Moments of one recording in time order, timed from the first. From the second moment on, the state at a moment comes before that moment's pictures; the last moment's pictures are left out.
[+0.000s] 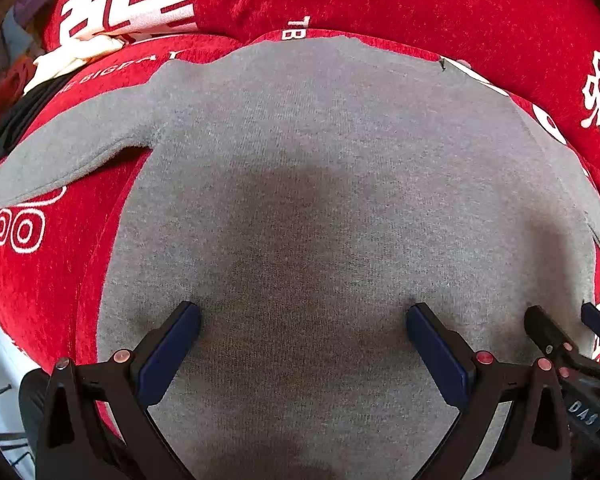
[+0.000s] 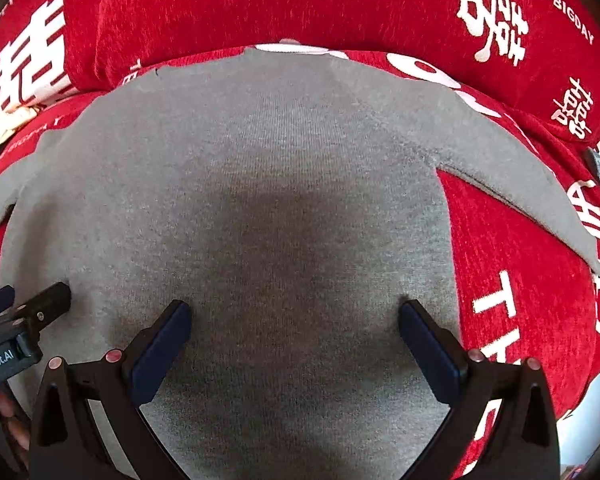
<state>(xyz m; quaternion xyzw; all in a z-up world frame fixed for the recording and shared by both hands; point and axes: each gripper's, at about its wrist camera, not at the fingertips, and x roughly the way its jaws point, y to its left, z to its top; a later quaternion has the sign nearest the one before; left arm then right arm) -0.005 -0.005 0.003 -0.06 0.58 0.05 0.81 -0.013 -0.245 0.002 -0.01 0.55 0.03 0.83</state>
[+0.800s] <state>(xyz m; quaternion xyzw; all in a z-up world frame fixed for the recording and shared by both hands) 0.053 -0.123 0.049 0.02 0.55 0.00 0.83 -0.027 -0.481 0.026 0.17 0.48 -0.09 0.86</state>
